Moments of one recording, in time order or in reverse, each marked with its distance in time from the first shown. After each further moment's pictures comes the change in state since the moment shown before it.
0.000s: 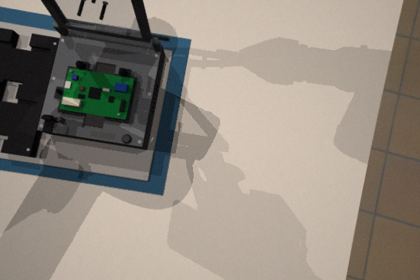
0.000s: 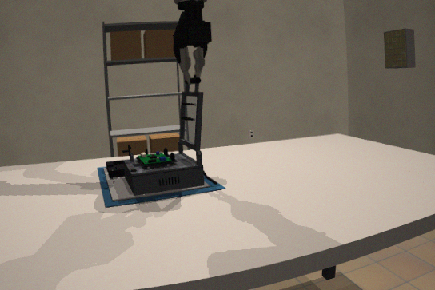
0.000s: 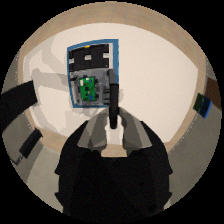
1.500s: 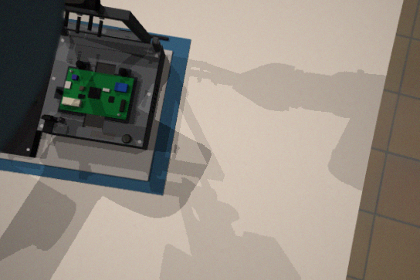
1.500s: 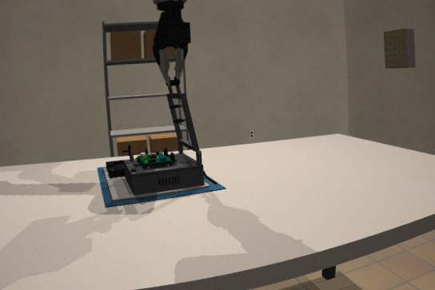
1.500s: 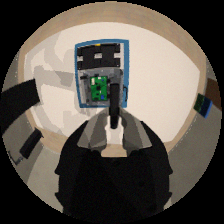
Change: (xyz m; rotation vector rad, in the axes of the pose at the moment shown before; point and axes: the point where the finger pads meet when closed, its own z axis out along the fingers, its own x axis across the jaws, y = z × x) arm -0.056 0.000 0.002 -0.001 0.003 0.000
